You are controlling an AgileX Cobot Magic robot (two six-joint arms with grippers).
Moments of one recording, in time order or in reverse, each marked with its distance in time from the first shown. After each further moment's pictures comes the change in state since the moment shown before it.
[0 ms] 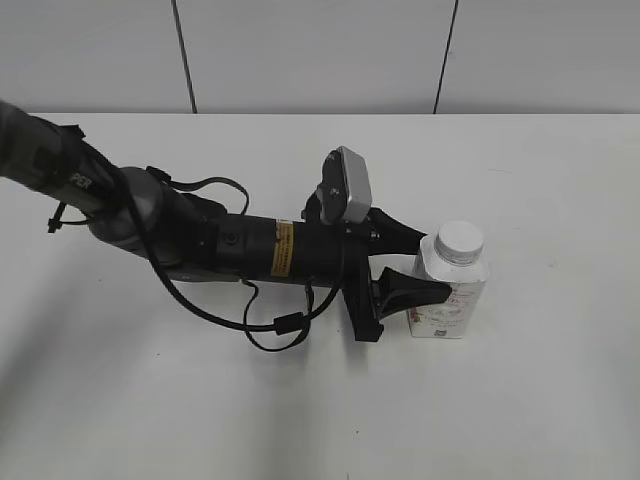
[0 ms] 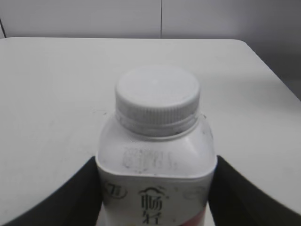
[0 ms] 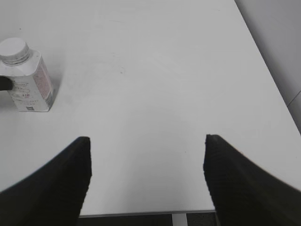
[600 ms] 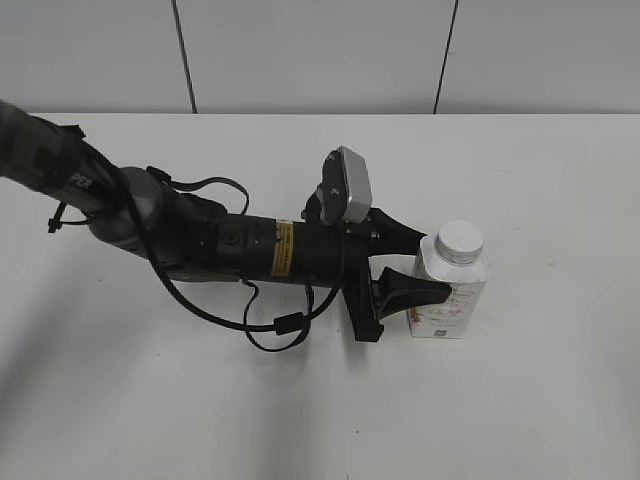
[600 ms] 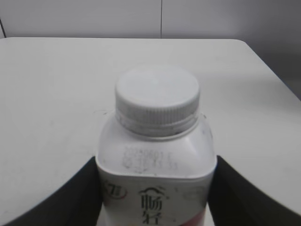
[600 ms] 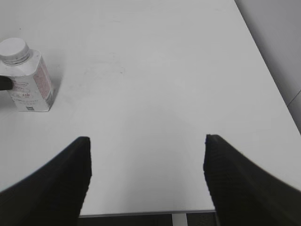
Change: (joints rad) left arm -0.001 0.000 0.000 0.000 0.000 0.000; right arm 0.000 0.000 0.000 0.000 0.000 0.000
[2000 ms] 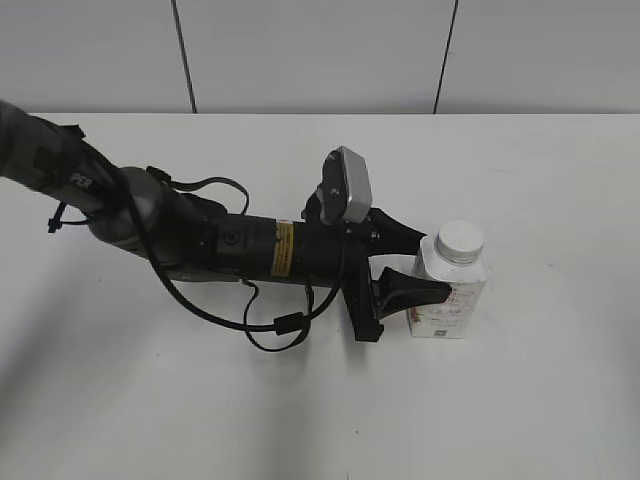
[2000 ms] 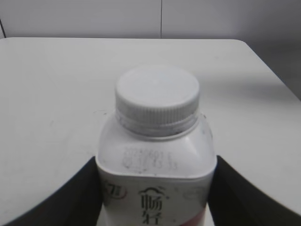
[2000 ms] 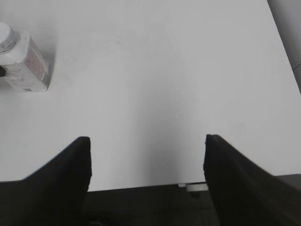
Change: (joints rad) left arm 0.000 0.000 0.000 0.000 0.000 0.000; right arm 0.000 0.430 -0.202 0.002 0.060 0.063
